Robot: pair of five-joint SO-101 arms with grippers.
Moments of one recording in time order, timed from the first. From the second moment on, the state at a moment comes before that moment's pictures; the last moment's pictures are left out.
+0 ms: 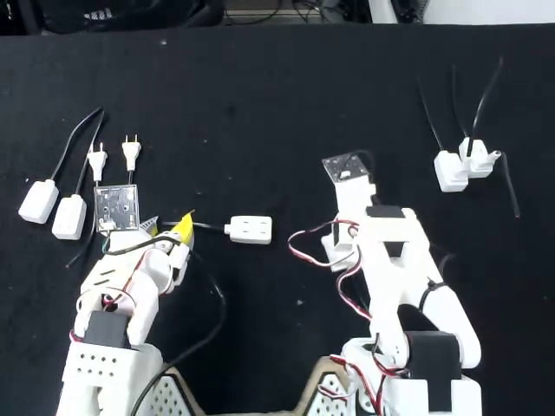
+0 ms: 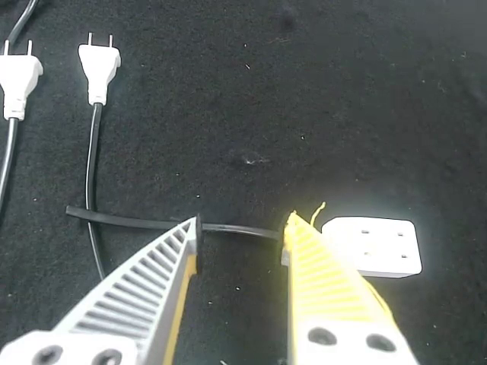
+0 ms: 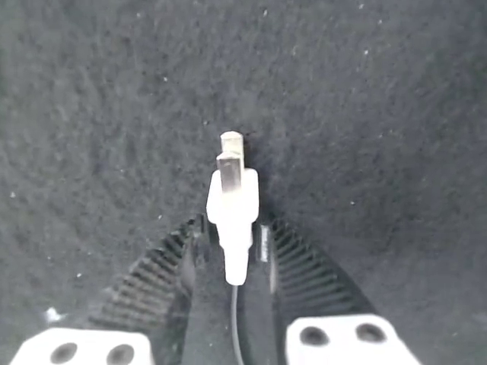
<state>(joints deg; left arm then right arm) 2.1 -88.9 88.3 40.5 8.8 0.4 -14.5 55.9 50.2 15.5</state>
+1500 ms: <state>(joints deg) 6.2 -96.2 87.5 47.1 13.0 -44.0 -47.7 75.9 30.3 7.4</state>
